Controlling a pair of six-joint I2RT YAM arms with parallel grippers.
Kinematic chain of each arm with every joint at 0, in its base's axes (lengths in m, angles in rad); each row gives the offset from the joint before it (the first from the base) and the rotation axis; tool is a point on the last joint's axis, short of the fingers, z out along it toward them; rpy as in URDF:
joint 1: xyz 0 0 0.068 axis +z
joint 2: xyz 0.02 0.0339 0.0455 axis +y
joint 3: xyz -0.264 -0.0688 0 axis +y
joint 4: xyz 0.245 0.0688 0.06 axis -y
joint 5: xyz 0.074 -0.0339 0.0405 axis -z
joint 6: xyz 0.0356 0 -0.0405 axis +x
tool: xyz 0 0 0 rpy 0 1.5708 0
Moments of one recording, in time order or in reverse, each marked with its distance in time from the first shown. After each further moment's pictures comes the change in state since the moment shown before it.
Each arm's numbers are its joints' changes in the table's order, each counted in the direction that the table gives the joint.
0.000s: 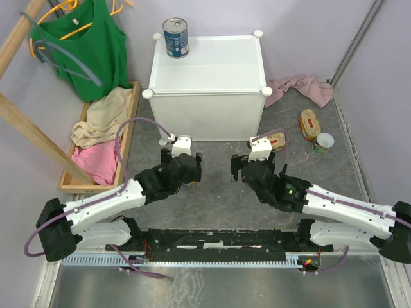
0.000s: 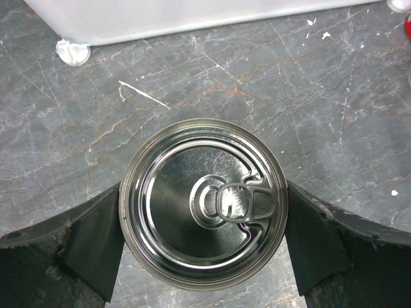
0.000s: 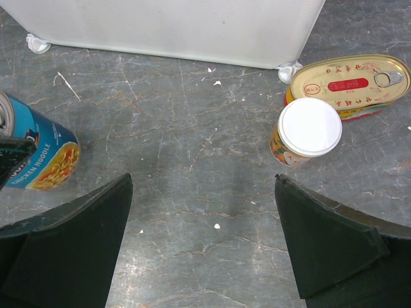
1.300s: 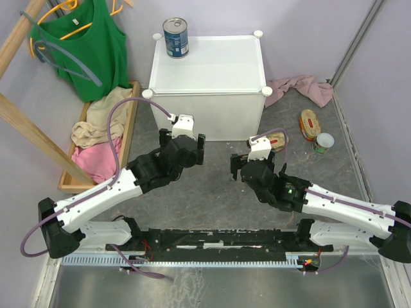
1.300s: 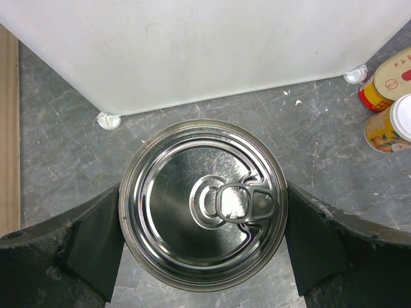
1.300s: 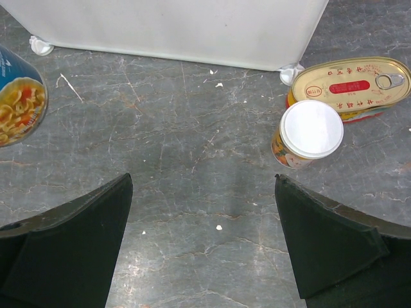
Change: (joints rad) left arm -0.001 0.039 -0.309 -0.144 -0.060 0.111; right arm 0.000 0.008 -0.010 0.000 -0.001 -0.002
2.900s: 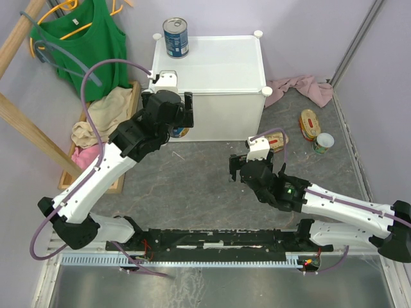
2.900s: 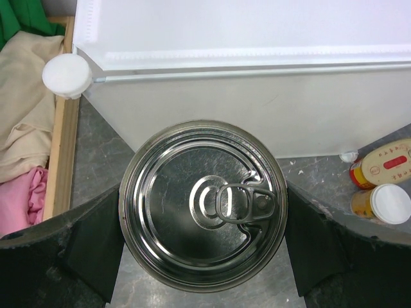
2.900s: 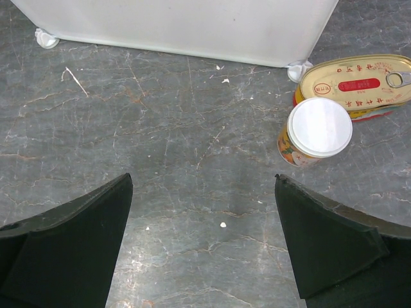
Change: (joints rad) left arm 0.207 0.161 -0.505 -0.217 0.068 0.077; right arm 0.000 0.005 -0.002 0.001 -0.026 0.000
